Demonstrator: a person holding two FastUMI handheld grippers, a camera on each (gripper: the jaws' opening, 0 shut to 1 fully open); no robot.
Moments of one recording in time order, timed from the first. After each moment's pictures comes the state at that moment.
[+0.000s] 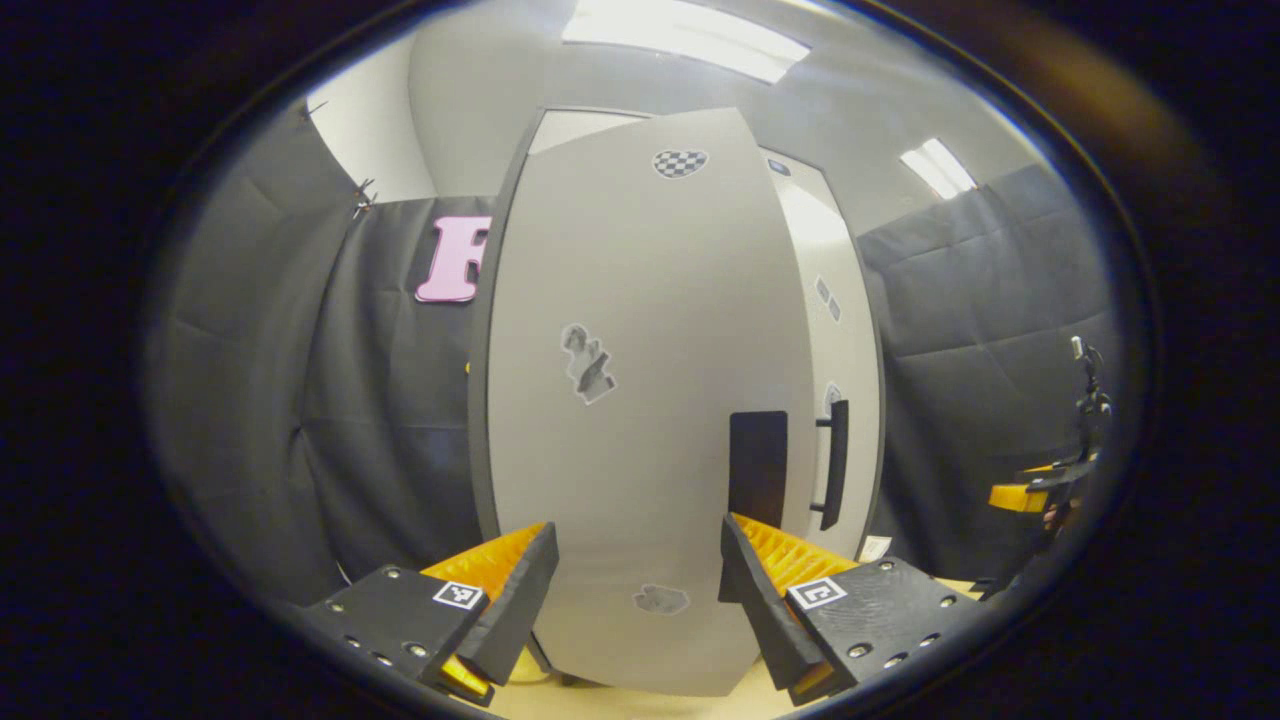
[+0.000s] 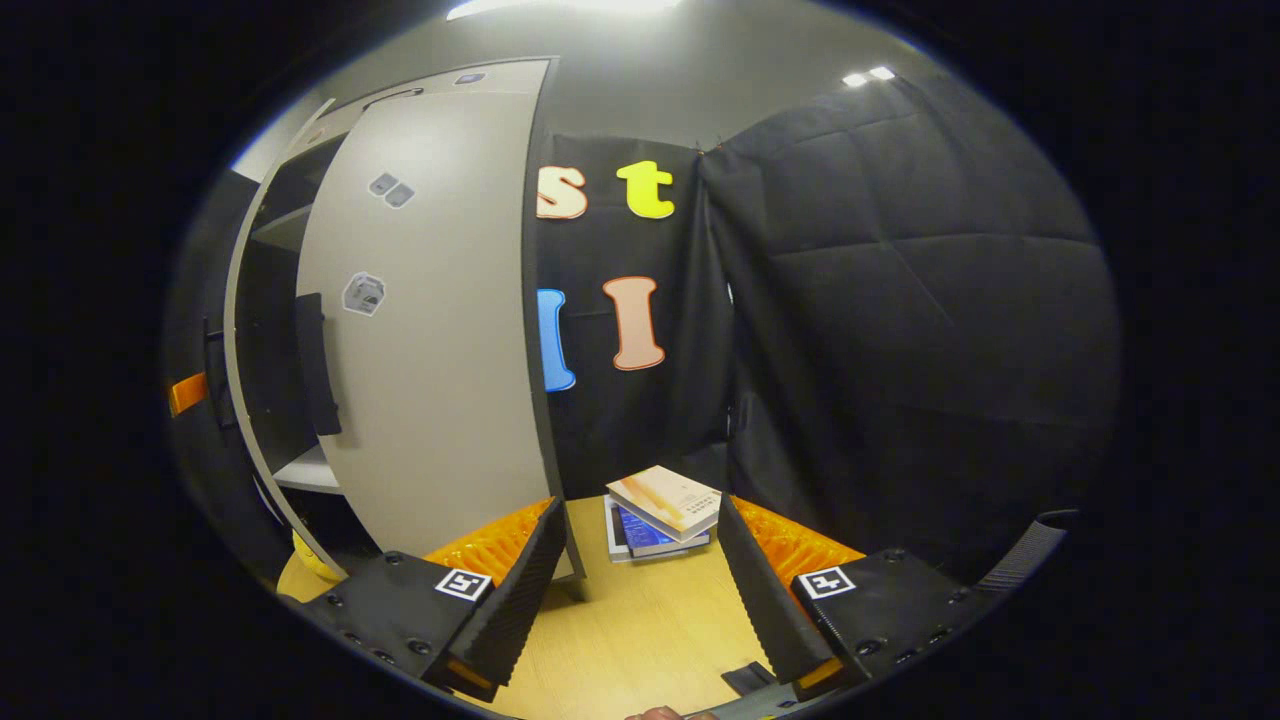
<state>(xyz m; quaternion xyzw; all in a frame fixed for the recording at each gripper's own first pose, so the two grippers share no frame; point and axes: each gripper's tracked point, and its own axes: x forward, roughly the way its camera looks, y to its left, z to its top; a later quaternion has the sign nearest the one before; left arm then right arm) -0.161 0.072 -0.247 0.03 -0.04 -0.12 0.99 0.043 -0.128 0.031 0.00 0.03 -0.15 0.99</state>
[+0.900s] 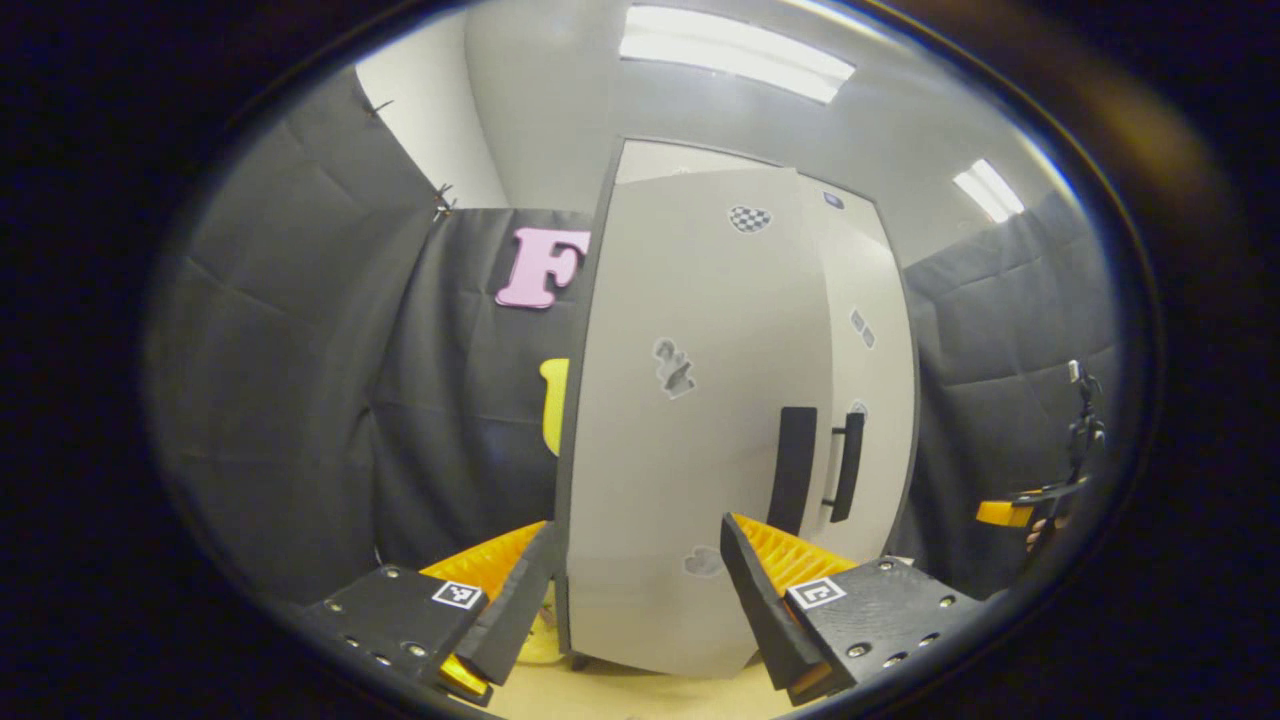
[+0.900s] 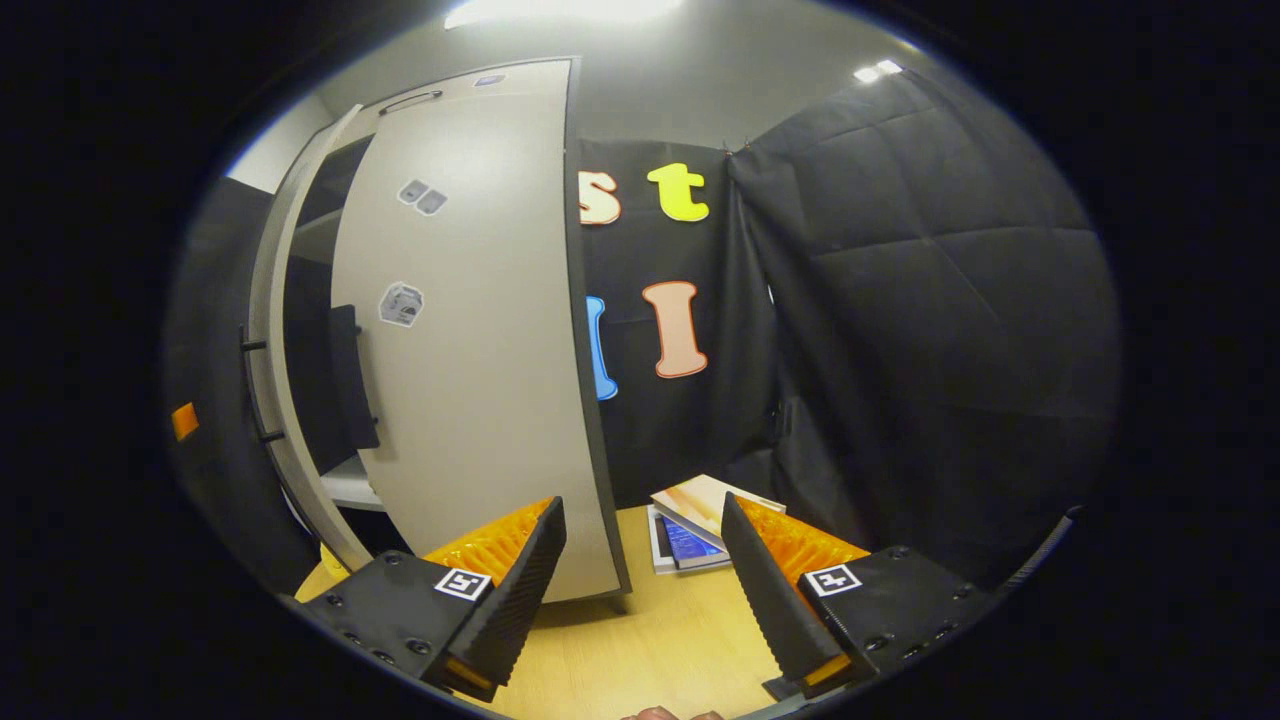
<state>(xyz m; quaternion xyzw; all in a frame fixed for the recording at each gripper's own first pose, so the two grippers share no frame) -0.244 0.143 -0.262 -0.01 -0.06 0.00 1.00 0.087 -0.066 0.039 0.00 0.01 -0.07 1.00</state>
